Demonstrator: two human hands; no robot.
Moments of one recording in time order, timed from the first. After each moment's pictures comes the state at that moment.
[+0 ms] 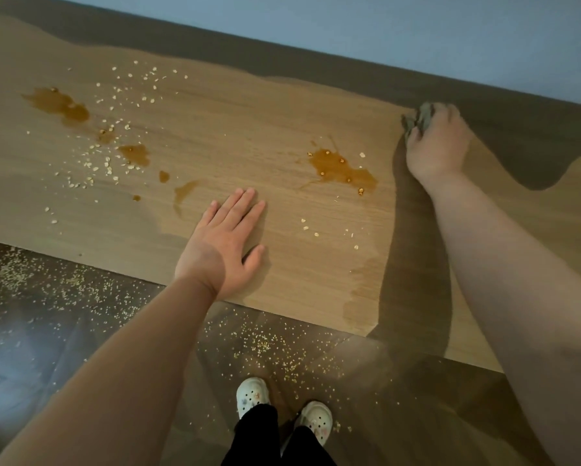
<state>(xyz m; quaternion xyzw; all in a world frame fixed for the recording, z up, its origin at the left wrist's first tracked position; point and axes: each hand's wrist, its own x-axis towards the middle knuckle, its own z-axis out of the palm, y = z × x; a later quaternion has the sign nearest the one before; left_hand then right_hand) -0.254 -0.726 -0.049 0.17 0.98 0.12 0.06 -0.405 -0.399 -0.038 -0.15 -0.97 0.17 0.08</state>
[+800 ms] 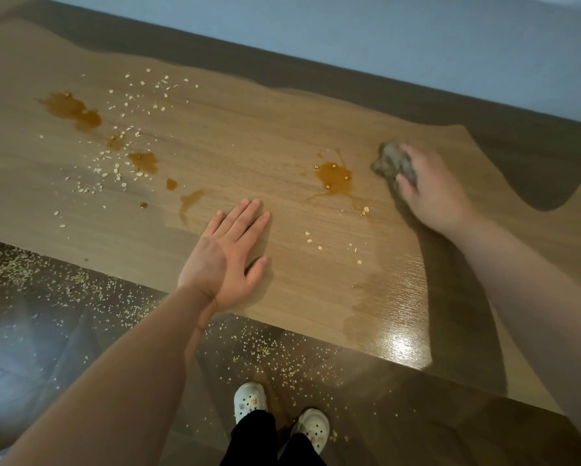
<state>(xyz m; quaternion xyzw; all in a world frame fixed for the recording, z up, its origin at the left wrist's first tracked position) -0.253 -0.725 -0.047 0.17 0.98 0.12 0.05 -0.363 -0.399 -0.023 0.07 -0.98 0.19 -0.05</state>
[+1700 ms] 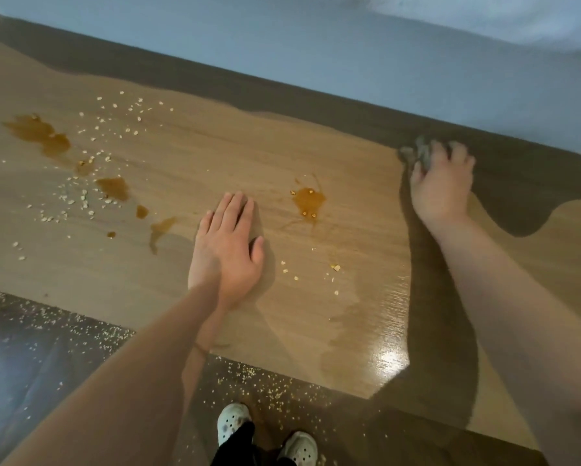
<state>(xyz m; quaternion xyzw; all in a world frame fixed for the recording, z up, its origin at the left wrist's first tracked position) -0.302 -0.678 -0.049 0.03 0.99 0.14 0.03 -0.415 -0.364 -0.040 -0.12 -0.98 0.13 0.09</state>
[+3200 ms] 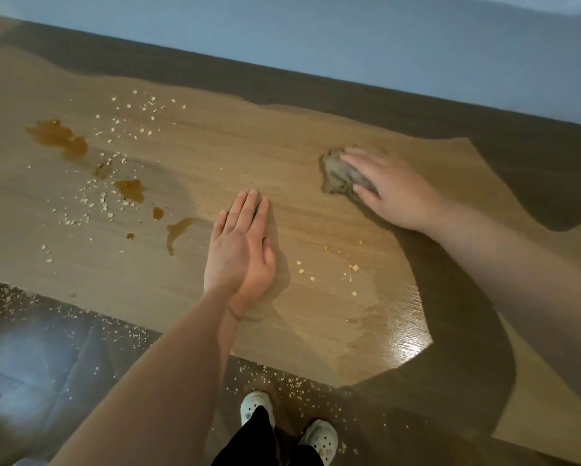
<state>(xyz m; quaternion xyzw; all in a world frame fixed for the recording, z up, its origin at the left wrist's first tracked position) -0.301 -0.678 -0.050 0.03 0.99 0.15 0.02 -0.411 -0.426 -0.032 0.27 -0.95 0.15 -0.08</state>
